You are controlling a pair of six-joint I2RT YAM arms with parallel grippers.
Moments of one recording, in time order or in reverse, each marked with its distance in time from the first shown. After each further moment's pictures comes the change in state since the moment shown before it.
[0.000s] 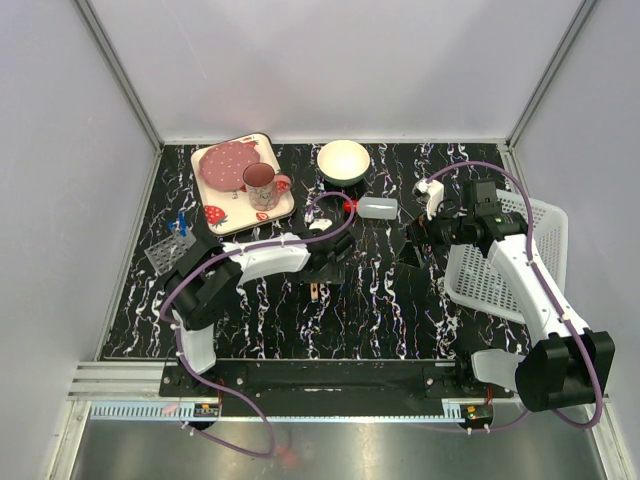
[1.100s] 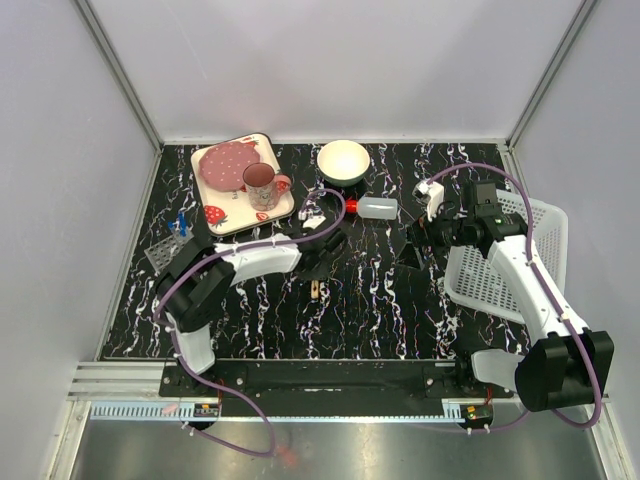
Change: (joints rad) left arm 0.039 -0.029 -0.057 0.098 0.024 0.018; right arm -0.009 0.000 -0.014 0.004 -0.025 0.000
